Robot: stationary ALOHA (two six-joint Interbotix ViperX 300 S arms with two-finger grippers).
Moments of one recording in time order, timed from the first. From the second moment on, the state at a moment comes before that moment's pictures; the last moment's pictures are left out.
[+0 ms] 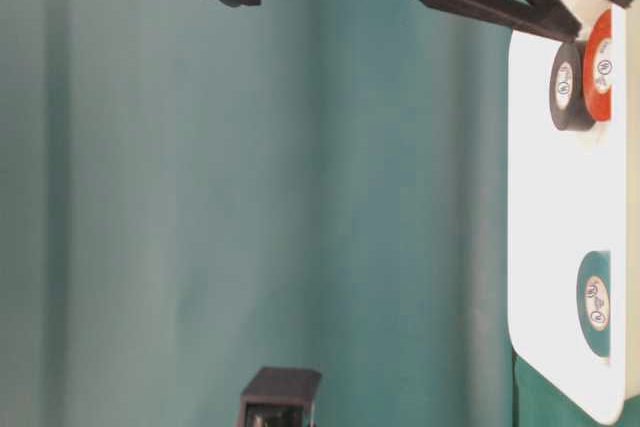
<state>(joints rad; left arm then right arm) -0.07 -0.16 0.84 -0.03 0.32 -0.10 0.03 -0.18 0.89 -0.34 -0.01 0.46</state>
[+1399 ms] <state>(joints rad) -0.31 -0.10 0.88 -0.02 0.39 -0.29 0.03 -0.15 0.89 -0.35 -0.01 0.46</state>
